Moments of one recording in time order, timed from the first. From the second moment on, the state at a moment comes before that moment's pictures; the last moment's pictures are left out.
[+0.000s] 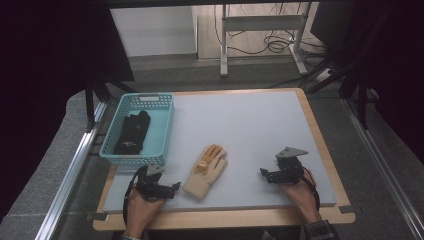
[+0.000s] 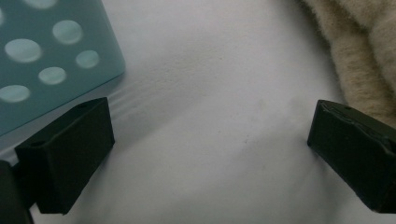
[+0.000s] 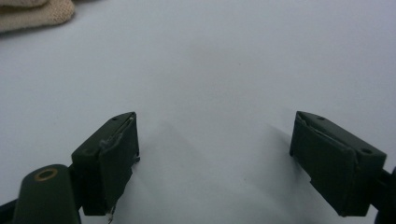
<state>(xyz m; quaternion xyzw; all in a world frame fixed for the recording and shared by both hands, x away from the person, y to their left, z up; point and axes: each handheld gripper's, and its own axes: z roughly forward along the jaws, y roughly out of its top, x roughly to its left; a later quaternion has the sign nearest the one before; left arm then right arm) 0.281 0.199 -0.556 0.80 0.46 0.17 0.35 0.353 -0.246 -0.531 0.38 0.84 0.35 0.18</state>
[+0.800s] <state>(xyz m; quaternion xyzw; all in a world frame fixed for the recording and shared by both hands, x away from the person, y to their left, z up) 0.280 0.188 -0.517 0.80 0.44 0.13 0.39 0.352 -0.245 -0.533 0.38 0.83 0.35 0.19</state>
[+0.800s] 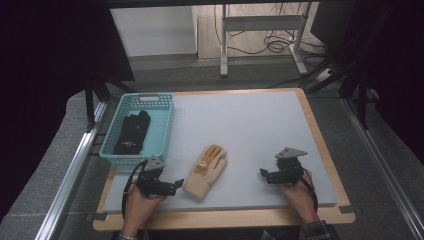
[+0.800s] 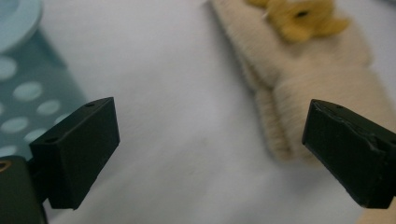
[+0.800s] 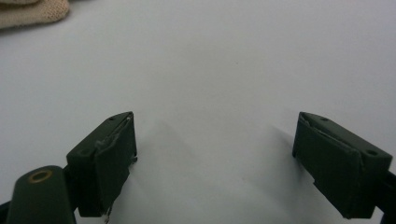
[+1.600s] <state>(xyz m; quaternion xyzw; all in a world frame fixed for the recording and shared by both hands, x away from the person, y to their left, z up) 0.320 0.080 -0.516 0.85 0.40 0.11 0.32 0.352 -0.245 -0.533 0.38 0.83 0.35 0.19</state>
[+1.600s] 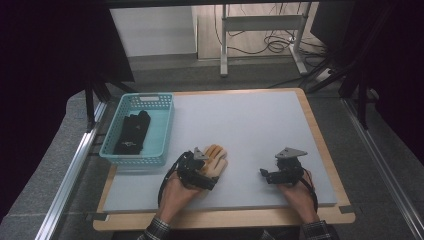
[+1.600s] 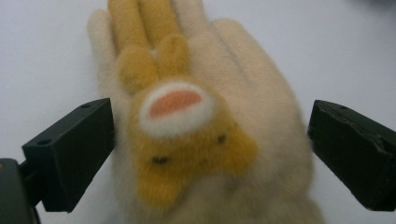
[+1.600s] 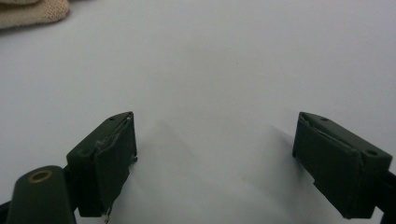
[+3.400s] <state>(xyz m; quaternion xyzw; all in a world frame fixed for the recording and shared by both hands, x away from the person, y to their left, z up) 0.342 0.096 -0.490 0.85 0.42 0.09 0.29 0.352 -0.245 -0.533 0.38 0.83 0.35 0.19</state>
